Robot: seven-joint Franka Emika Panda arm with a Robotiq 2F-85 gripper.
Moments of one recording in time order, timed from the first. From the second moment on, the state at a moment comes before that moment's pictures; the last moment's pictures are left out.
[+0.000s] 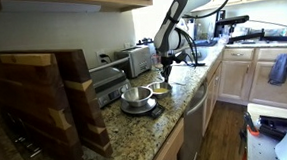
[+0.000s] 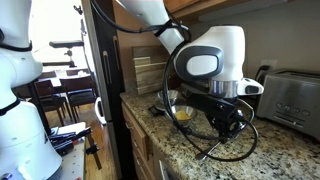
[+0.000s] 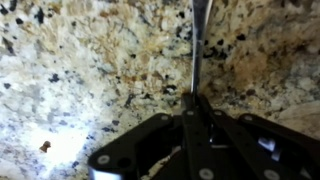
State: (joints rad) arm -0.39 0.43 -0.06 -2.04 0.08 2.60 -0.57
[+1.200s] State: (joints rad) arm -0.34 0.26 -0.11 -2.06 0.04 2.38 -0.63
